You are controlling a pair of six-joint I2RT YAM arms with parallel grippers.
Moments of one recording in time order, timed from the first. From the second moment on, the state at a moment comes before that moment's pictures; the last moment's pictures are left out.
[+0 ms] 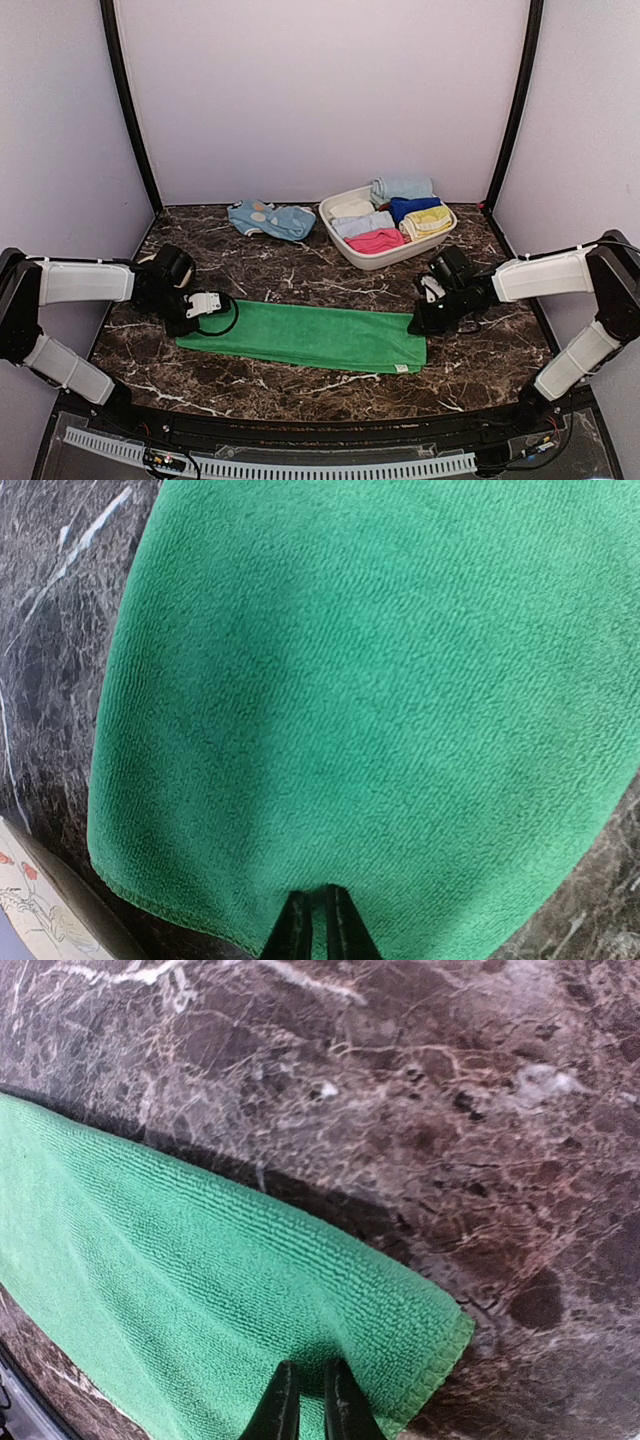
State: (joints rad) left arm -0.36 1.40 0.66 -0.52 -0.02 0.89; right arm 0.58 1.51 0.70 -0.32 -0.21 0.50
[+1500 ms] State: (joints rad) left arm -0.30 1.22 0.66 -0.58 0.02 0.79; right arm 0.51 1.48 0.77 -0.38 -0.15 0.42
